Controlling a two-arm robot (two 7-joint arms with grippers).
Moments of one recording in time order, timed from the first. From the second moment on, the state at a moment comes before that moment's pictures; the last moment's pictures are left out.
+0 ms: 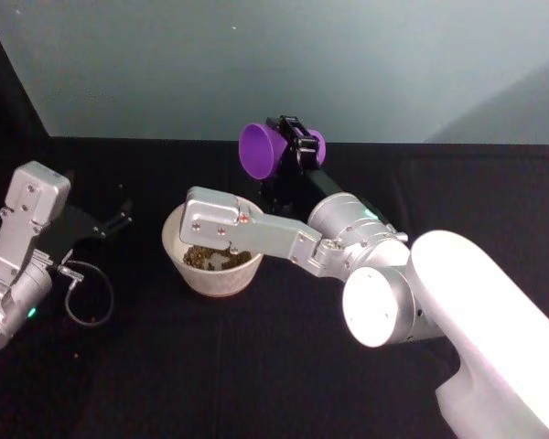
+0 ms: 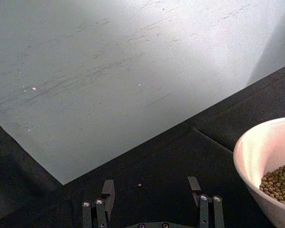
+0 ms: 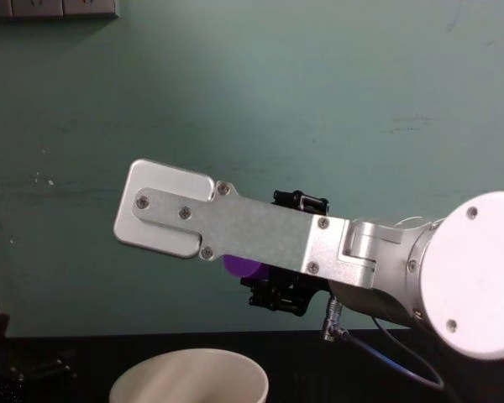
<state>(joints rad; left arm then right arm) -0.20 0.60 0.45 -1.41 -0.25 -0.12 0.03 0.33 0.16 -0.60 -1.64 -1.02 0.31 0.29</state>
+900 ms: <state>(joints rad) -0.20 0.60 0.45 -1.41 -0.25 -0.12 0.03 0.20 0.16 -0.43 -1.66 -0.73 0.15 0.13</state>
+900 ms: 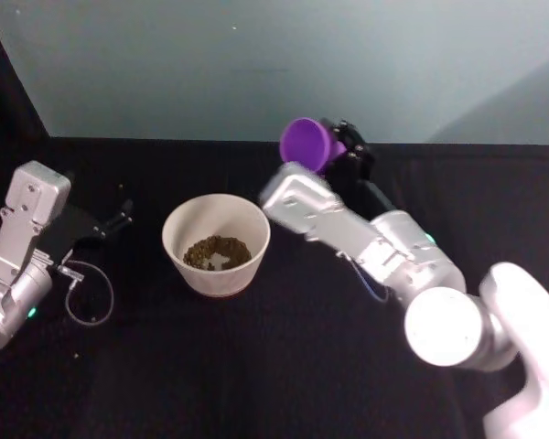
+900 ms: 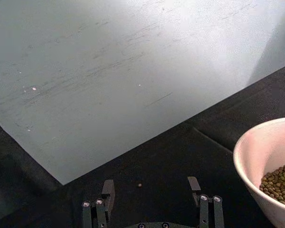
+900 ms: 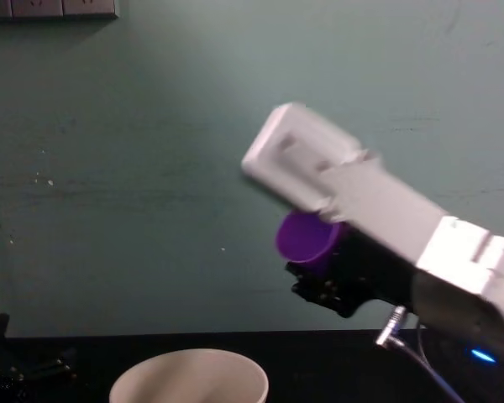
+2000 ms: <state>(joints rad) -0.20 0.60 0.45 -1.41 -0.25 -0.12 0.03 0.18 0.15 -0.23 -1.38 0.04 -0.08 0.38</state>
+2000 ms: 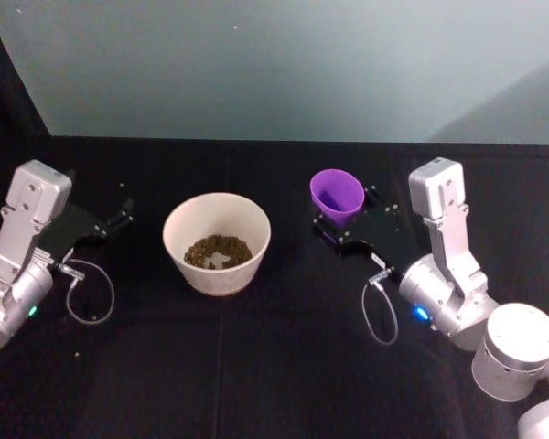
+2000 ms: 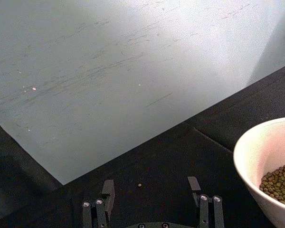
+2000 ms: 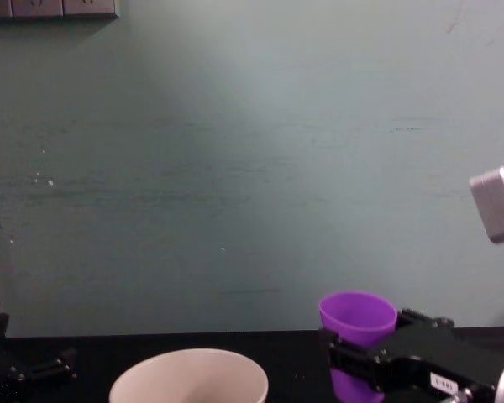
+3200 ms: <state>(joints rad) -0.20 0.60 0.45 -1.41 -0.25 -0.12 0.03 0.20 0.18 -0.29 -1.27 0.16 -0.12 0.37</state>
